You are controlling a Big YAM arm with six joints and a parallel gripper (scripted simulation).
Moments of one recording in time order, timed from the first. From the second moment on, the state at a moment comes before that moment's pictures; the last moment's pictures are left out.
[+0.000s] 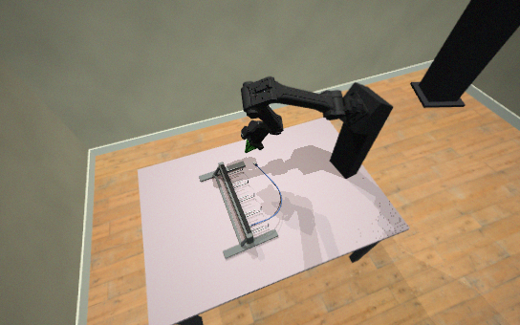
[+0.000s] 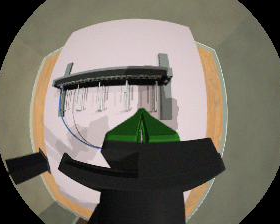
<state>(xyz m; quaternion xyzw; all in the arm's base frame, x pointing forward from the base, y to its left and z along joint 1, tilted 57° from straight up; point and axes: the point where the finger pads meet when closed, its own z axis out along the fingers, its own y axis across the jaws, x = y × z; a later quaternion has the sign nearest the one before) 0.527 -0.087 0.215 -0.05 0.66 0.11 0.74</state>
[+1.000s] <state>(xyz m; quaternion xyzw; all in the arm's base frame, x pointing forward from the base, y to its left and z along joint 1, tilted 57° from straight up) 0.583 -0.103 0.147 0.15 0.75 0.25 0.59</state>
